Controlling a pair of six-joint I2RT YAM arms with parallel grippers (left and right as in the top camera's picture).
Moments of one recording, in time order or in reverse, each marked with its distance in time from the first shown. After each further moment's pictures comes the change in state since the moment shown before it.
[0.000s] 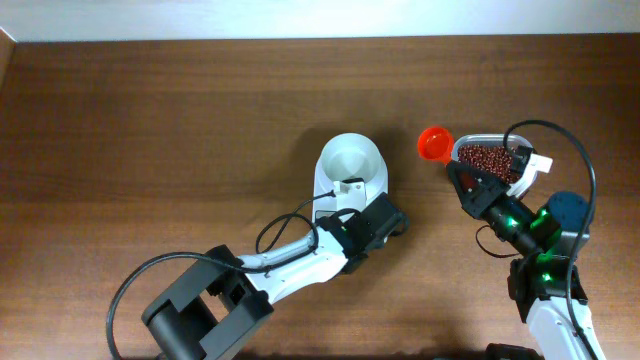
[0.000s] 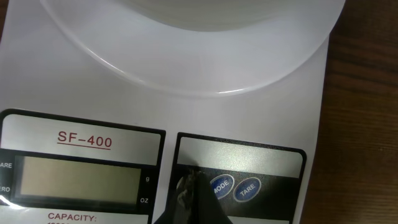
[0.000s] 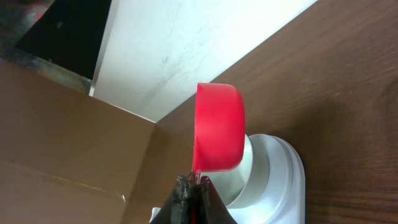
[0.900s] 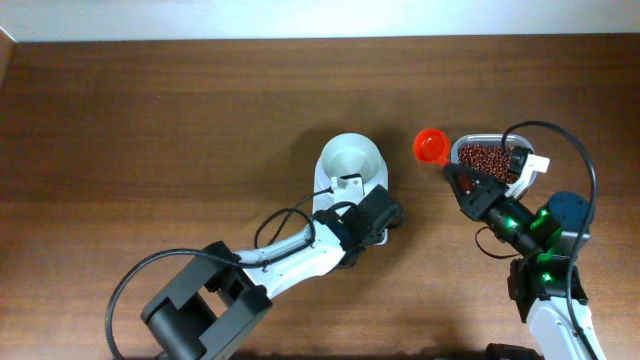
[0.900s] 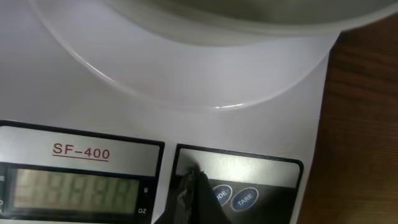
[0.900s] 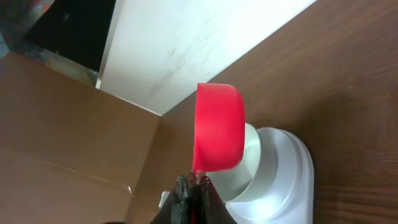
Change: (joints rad) left arm 0.031 0.009 0.018 -0.011 0.064 0.001; right arm -0.001 0.000 0.000 0.000 -0.049 0.000
